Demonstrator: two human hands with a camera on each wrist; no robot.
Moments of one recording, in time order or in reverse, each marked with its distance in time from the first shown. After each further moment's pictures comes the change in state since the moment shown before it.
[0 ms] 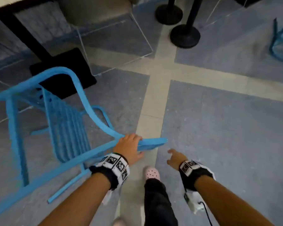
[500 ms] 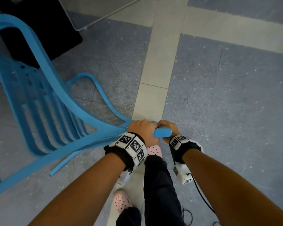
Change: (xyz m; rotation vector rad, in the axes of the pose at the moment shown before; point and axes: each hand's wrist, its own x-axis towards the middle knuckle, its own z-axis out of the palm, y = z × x) left_hand 0.101 0.031 0.038 0.031 -0.199 0.007; right_hand 0.125 -0.002 0.015 0.208 0.115 -0.254
